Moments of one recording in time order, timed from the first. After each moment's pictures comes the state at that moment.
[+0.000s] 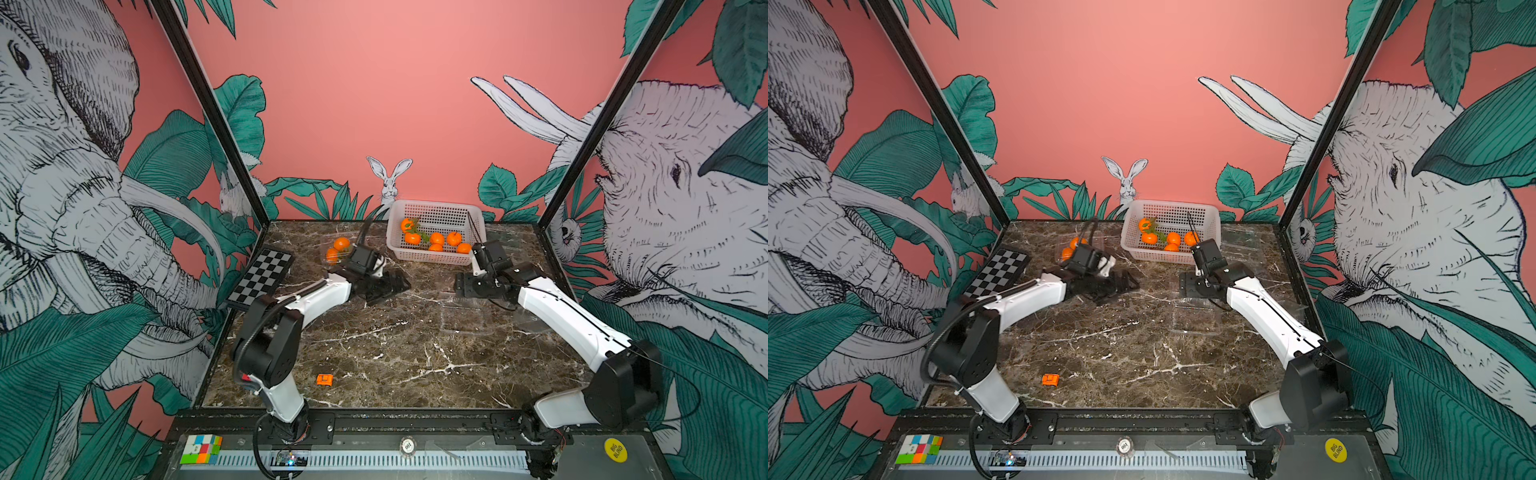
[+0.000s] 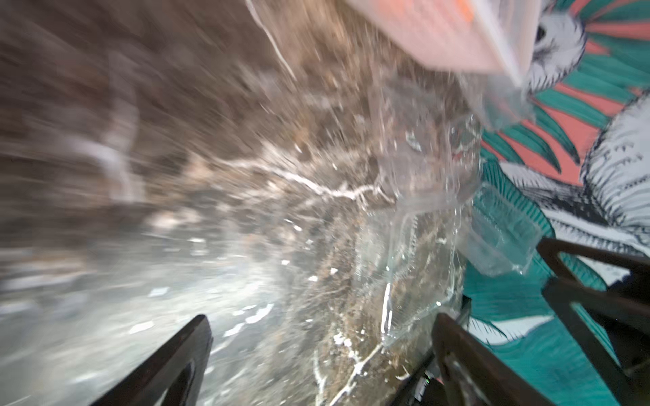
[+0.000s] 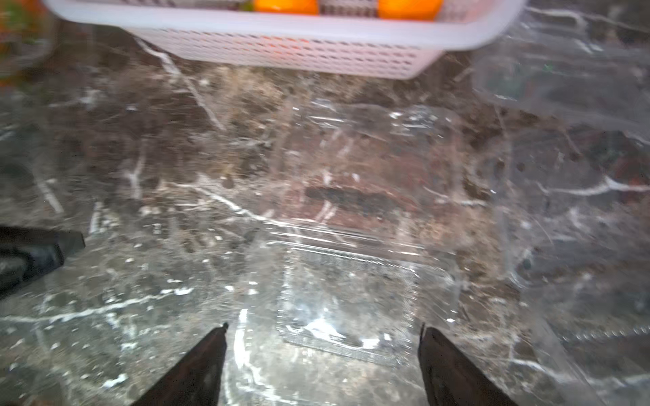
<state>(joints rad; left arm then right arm) -0.49 1.66 1.15 -0.39 0.45 -0.69 0.47 1.44 1.22 -0.77 0.04 0.37</state>
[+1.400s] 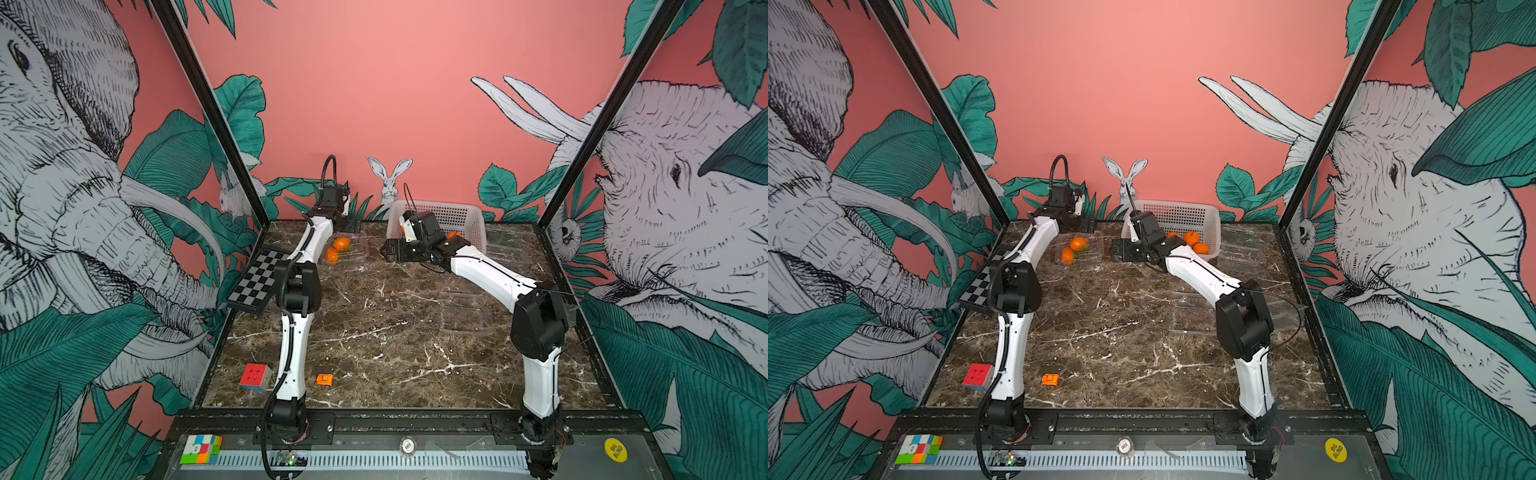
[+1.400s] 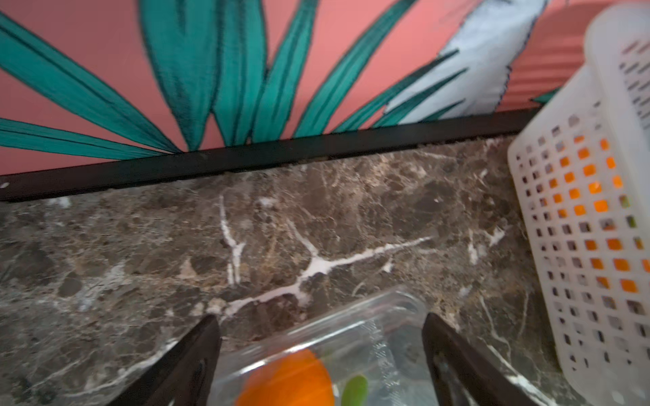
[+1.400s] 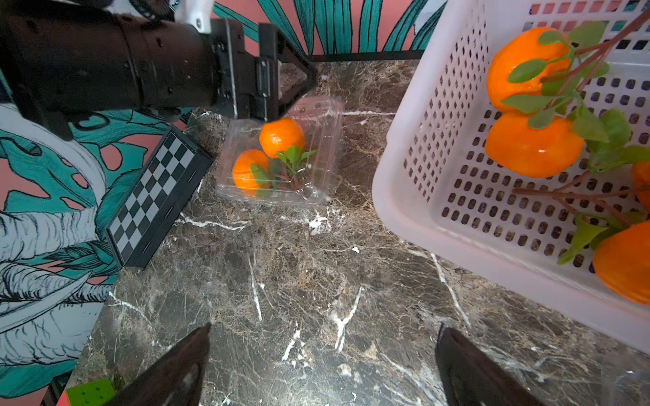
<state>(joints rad) -0.18 2.51 2.40 -0.72 0.09 0.02 0.64 2.00 1.76 -0.44 -0.16 0.43</state>
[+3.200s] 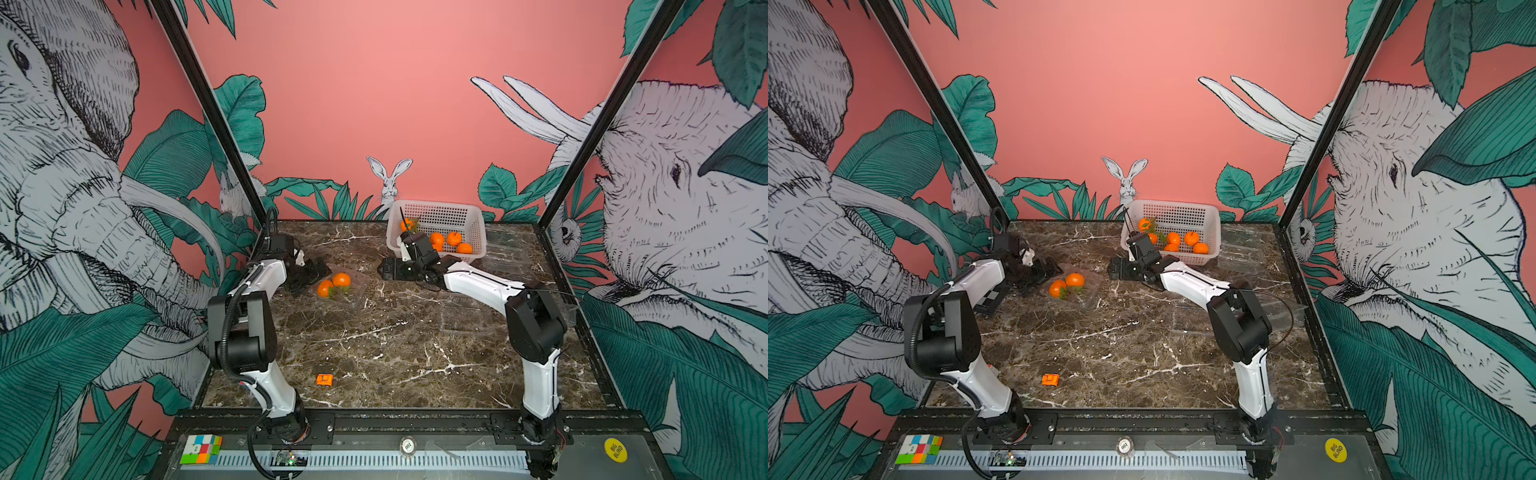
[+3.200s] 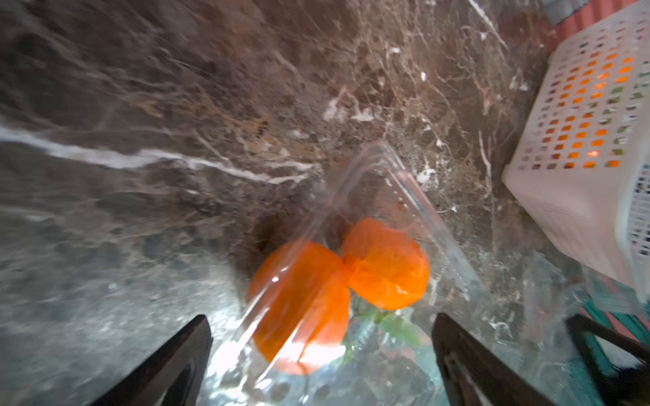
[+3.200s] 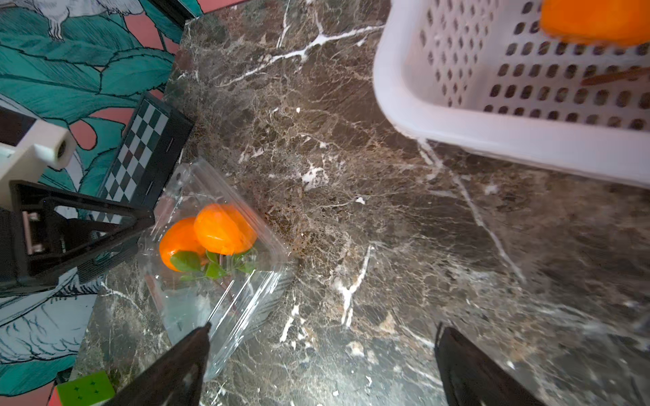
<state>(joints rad) 0.09 1.75 1.22 -0.58 0.43 -0.43 0.70 2.02 1.55 -0.26 -0.16 0.55</state>
